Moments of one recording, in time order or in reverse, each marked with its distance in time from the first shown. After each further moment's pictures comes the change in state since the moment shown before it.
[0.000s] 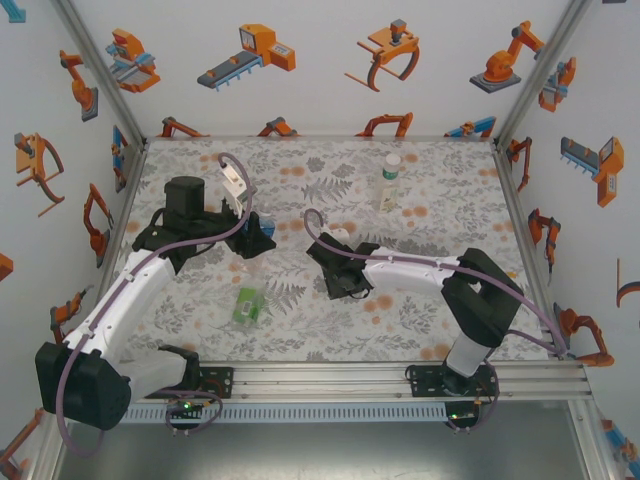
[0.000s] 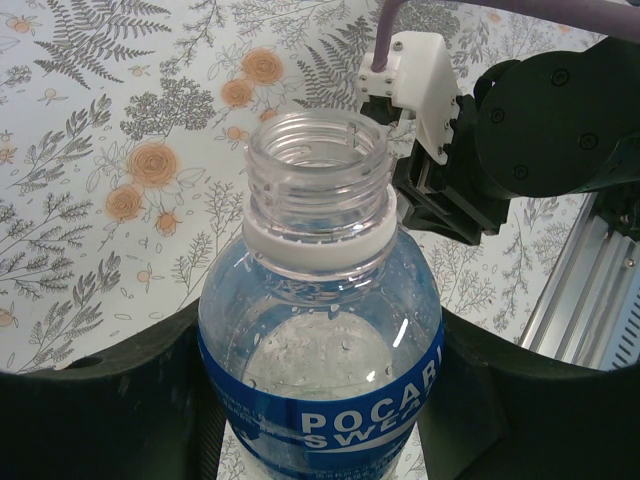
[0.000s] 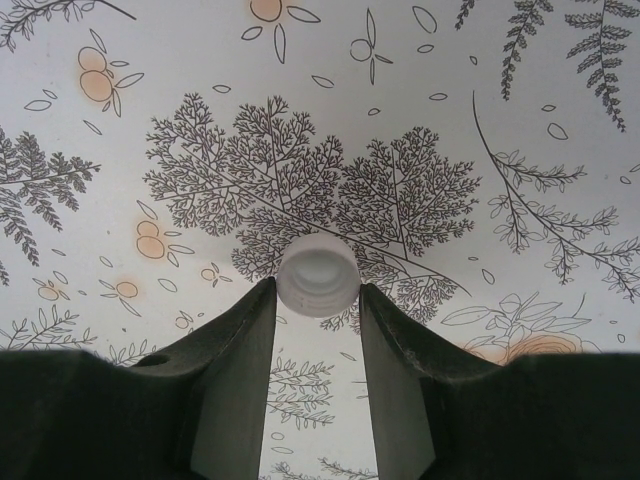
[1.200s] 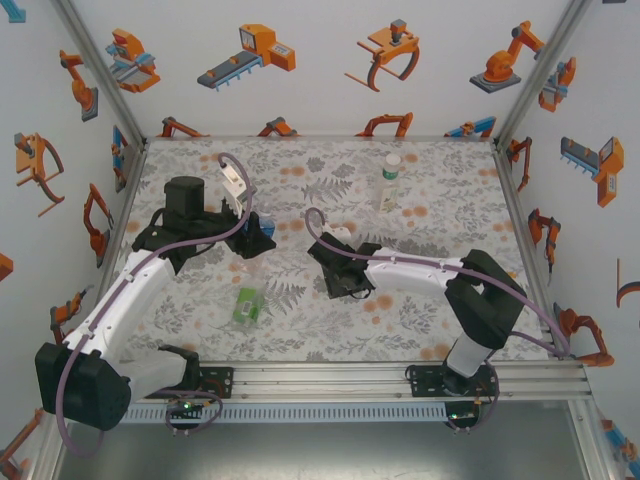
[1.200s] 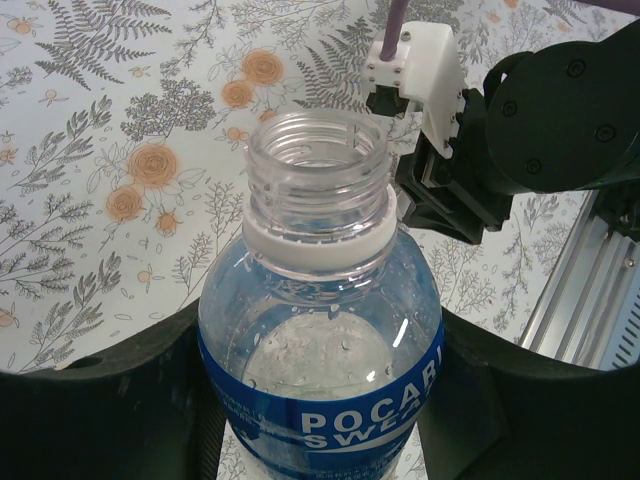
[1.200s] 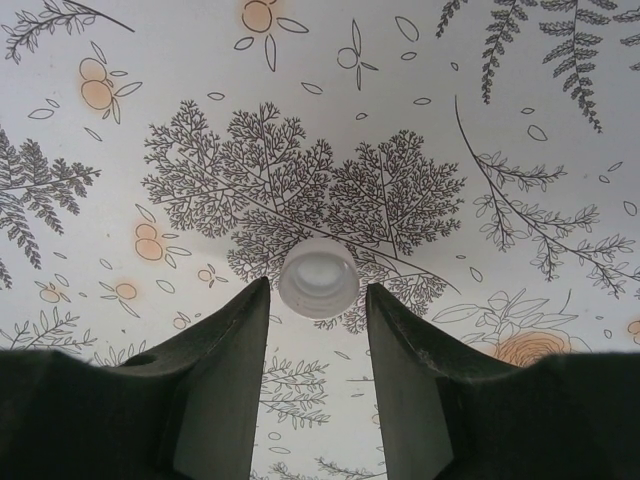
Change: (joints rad) left arm 0.000 -0.002 0.000 0.000 0.000 0.000; right arm 0.000 -0.019 -0.004 0.000 0.021 0.003
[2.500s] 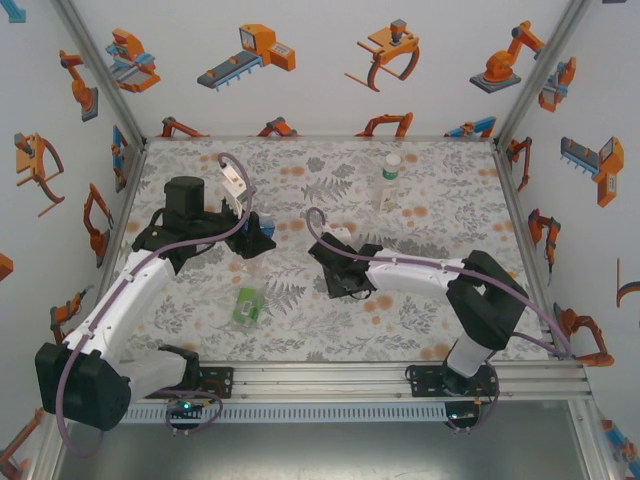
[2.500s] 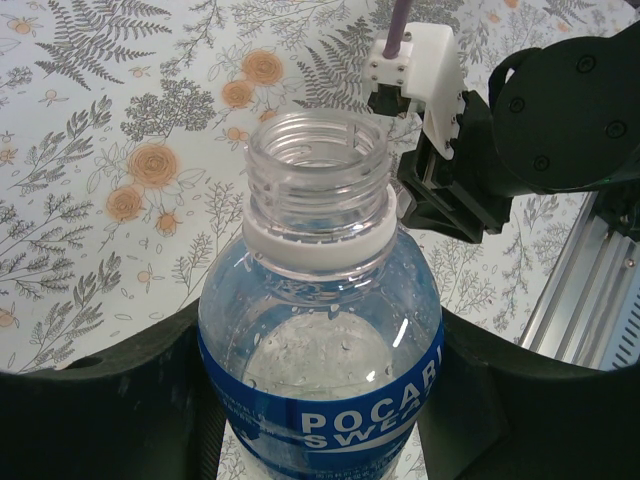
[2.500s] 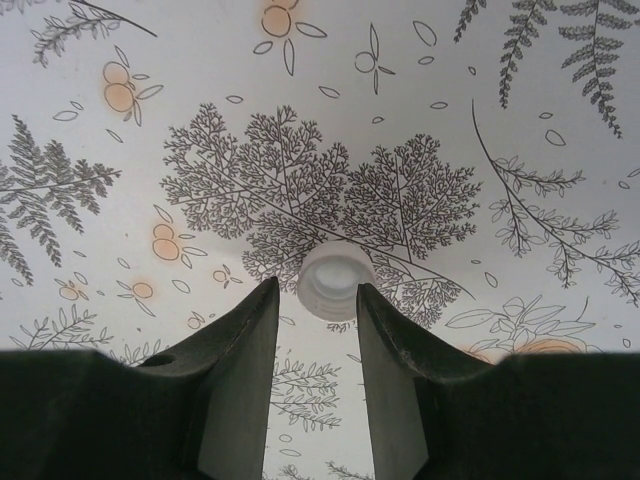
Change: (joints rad) left arm 0.000 0.000 0.000 0.000 0.000 0.000; right arm 0.000 -0.010 -0.014 0.035 -0.017 0.005
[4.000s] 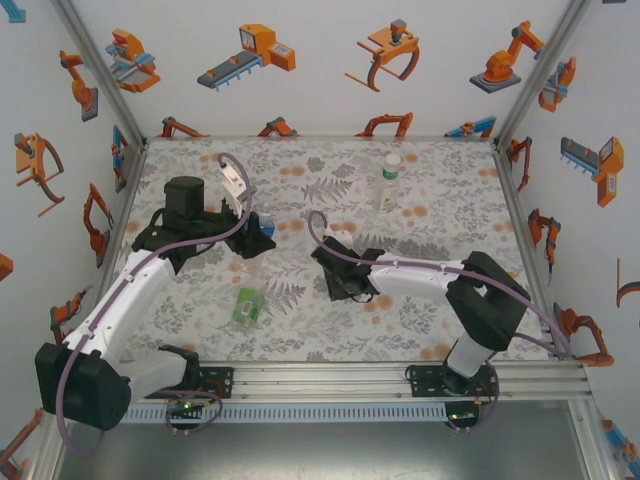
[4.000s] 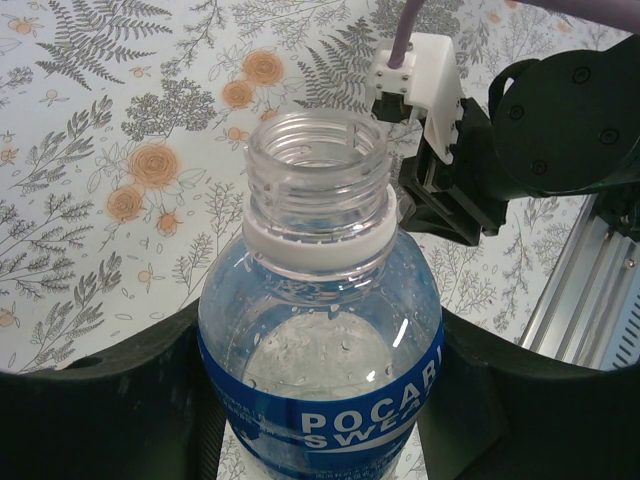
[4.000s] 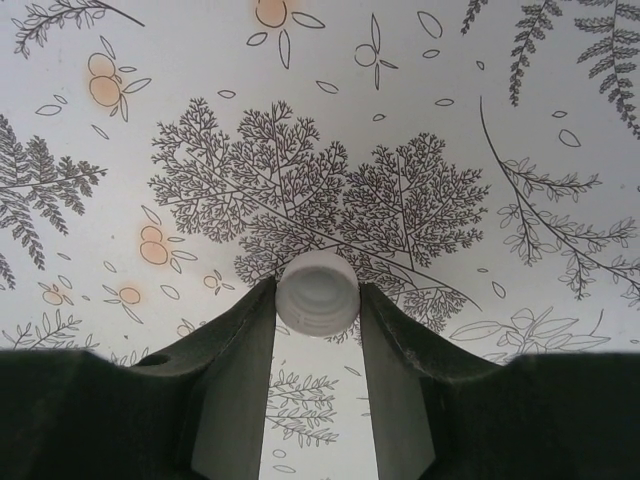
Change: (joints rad) left arm 0.001 0.000 0.000 0.000 0.000 0.000; right arm -0.001 -0.012 -0.058 0.064 -0.005 -0.004
